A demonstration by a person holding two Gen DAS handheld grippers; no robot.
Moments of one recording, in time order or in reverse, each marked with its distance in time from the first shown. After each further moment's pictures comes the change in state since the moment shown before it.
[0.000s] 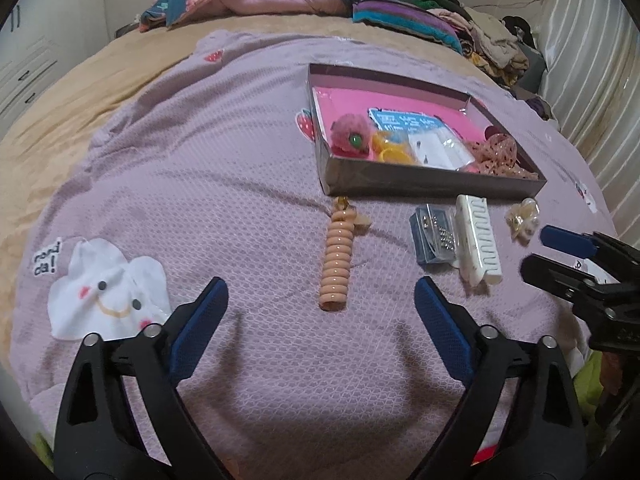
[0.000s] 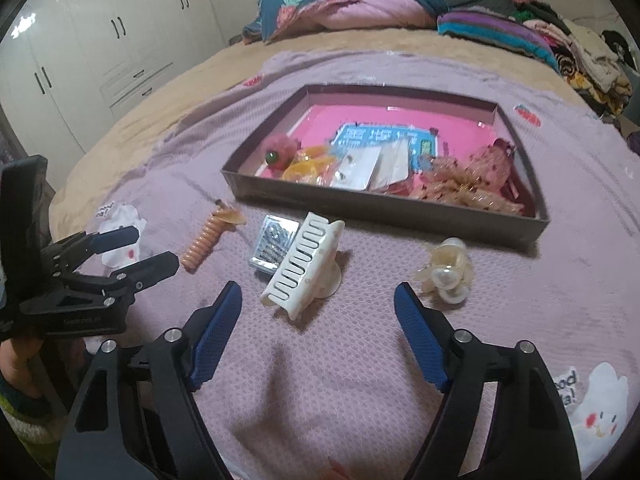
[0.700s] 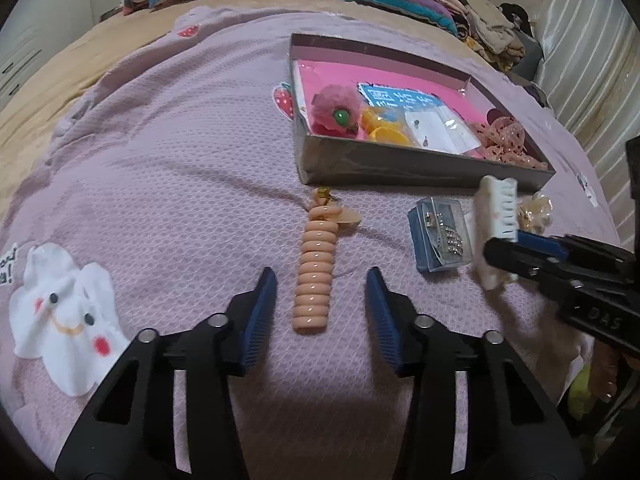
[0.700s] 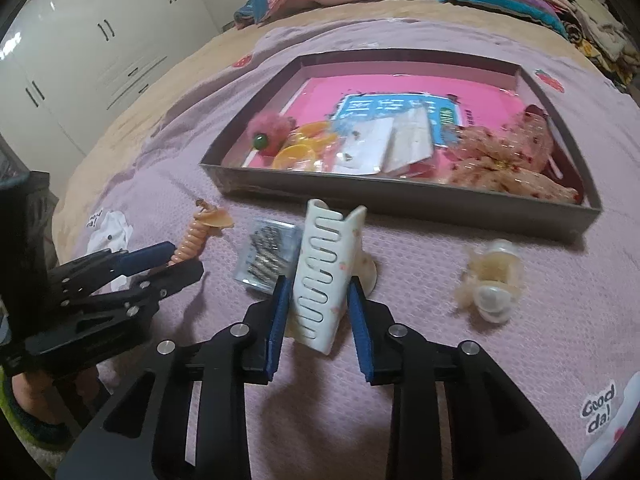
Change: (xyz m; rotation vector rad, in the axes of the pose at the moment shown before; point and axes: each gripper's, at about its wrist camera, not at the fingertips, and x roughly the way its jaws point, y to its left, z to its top) left arm 0.039 -0.010 0.009 0.006 0.074 -0.044; right arm 0.027 -0.013 0.007 0.069 0.047 0.035
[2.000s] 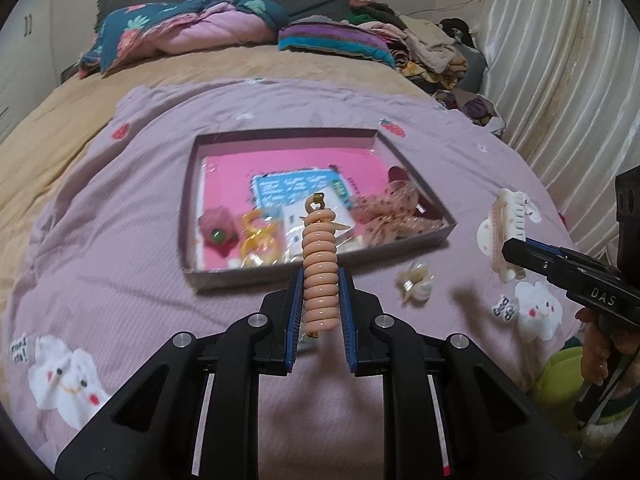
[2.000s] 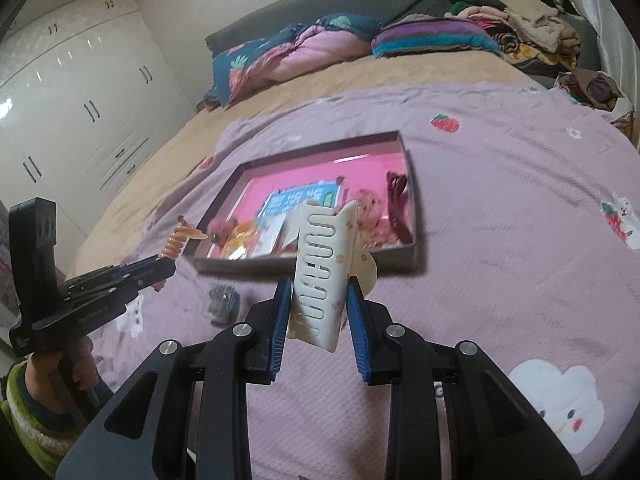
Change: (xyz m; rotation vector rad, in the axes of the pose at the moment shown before) left arm -0.058 -0.090 0.054 0.132 -0.146 -0.113; right arm -0.128 -0.083 -0.005 0.137 -0.248 -0.023
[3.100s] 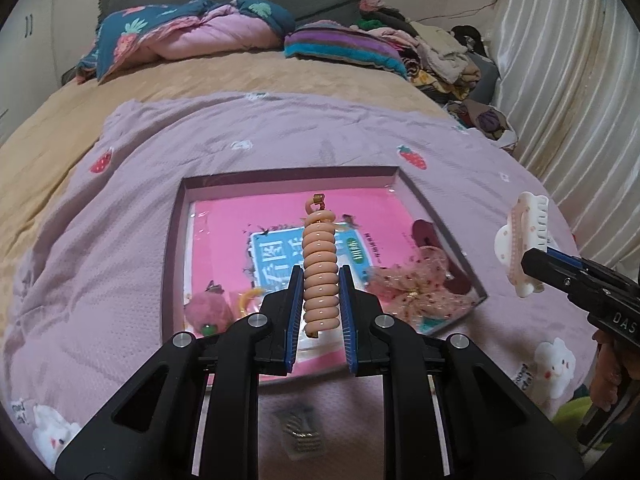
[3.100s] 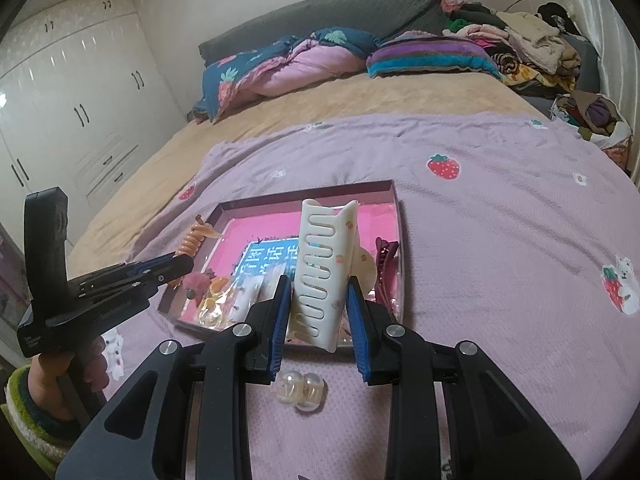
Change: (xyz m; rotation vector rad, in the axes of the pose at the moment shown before) left arm 0.056 0.016 0.062 -0.028 -0.010 0.026; right arm 0.045 -0.003 0.063 -0.032 -0.010 -0.044
